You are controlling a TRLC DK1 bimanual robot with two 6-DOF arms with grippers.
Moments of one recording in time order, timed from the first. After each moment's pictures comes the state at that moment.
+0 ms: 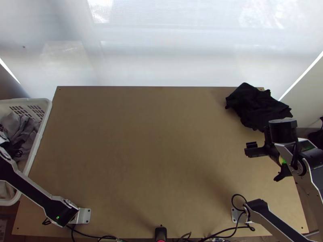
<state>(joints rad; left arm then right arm) 0.95 2.41 1.72 -0.40 -0.32 -0.05 0.26 0.95 1.21 -1.24 0.41 -0.01</state>
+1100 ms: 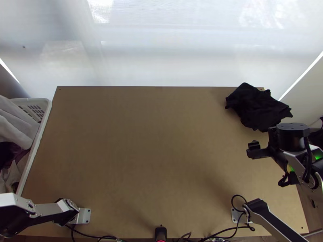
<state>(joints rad) 0.82 1.37 1.91 -0.55 0.17 -0.14 0.33 0.89 1.27 -1.22 0.41 -0.02</state>
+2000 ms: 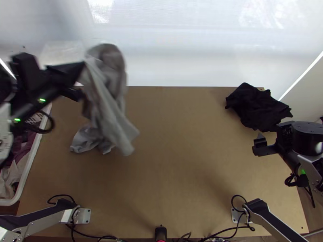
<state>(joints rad) -0.30 1.25 1.91 -0.74 0.19 -0.11 0.34 0.87 1.37 -1.17 0.42 -0.12</state>
